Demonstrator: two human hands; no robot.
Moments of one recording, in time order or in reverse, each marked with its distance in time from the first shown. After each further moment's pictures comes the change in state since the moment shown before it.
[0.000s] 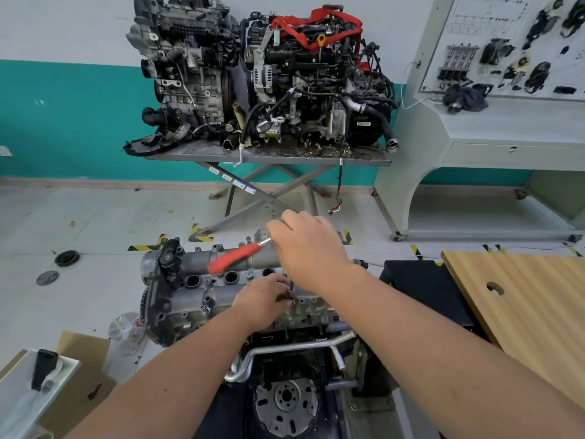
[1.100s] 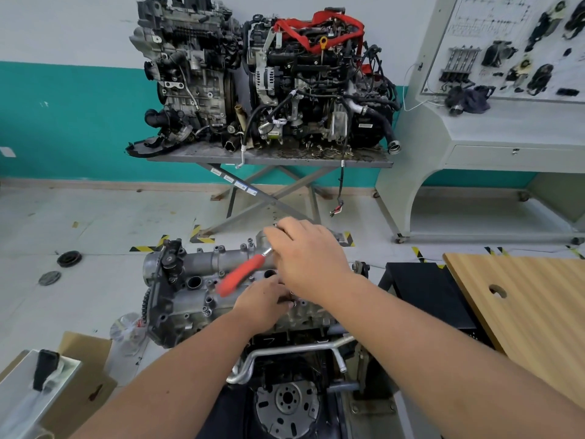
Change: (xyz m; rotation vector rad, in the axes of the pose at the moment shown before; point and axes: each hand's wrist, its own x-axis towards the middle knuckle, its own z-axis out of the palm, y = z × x) left_hand -0.003 0.002 0.000 -0.047 0.031 0.019; right_hand -0.010 -0.003 0.005 0.063 0.085 -0.044
